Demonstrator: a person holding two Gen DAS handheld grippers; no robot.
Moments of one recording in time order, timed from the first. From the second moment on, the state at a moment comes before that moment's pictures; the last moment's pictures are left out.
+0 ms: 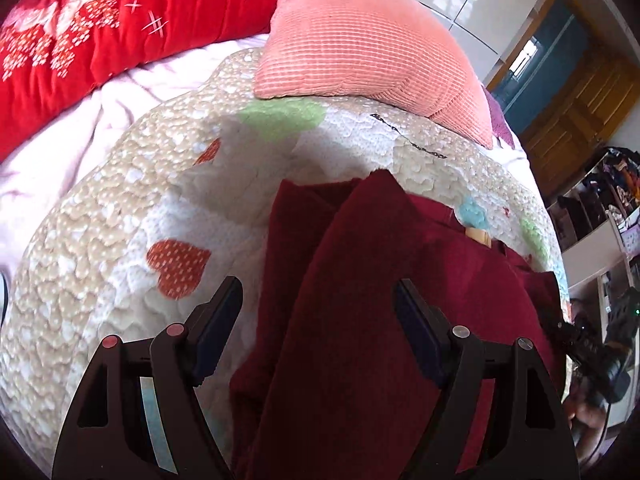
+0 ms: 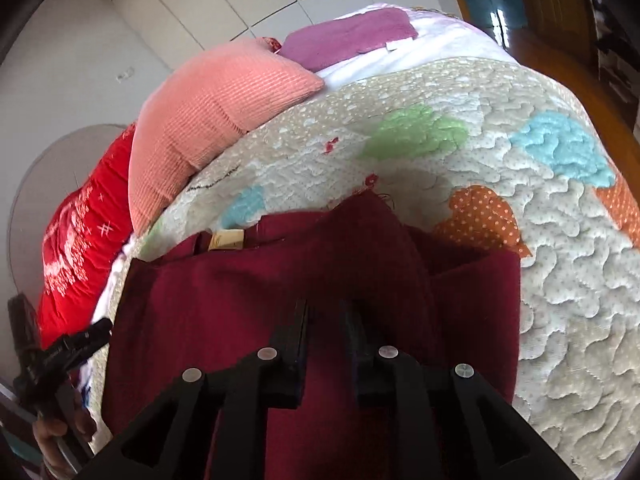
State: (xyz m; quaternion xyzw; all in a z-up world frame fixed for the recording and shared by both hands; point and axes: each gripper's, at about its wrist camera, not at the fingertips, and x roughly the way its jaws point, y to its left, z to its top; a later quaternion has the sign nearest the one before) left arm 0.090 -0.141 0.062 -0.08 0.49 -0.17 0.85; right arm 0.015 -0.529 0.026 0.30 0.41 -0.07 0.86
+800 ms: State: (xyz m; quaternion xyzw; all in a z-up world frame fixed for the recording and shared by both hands) left arm 0.026 -0.095 0.028 -0.07 0.48 -0.17 0.86; right arm 0.070 -0.403 0.012 0.21 0.44 0.00 0.87
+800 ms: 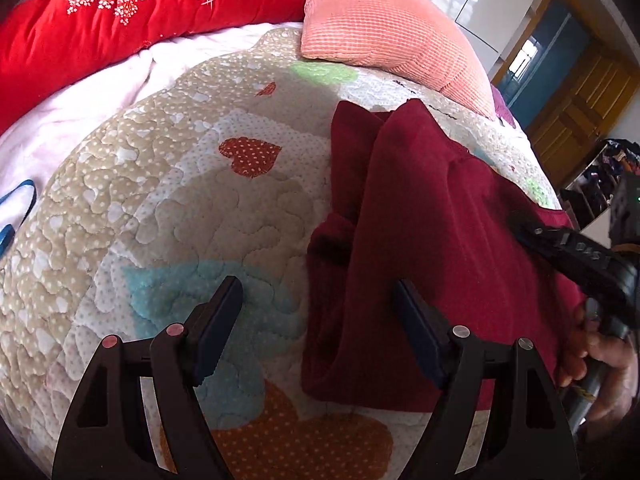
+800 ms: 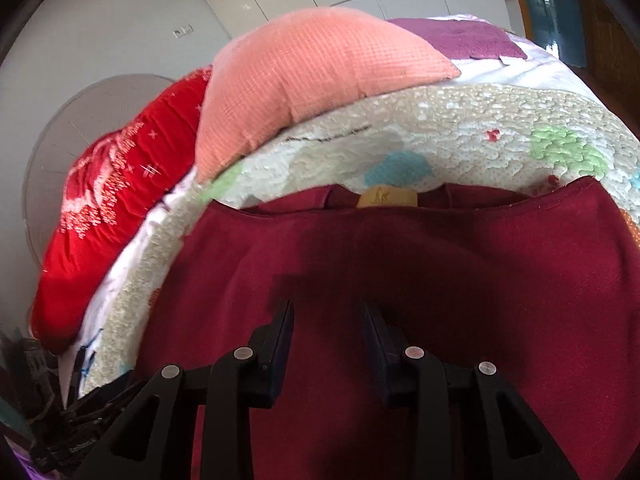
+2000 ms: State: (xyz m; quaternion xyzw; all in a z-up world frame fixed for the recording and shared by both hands) left arm 0.023 -0.087 0.022 -0.08 0.48 -0.19 0.85; right arm 0.121 -0.360 -0.011 0.32 0.34 0.13 0.87
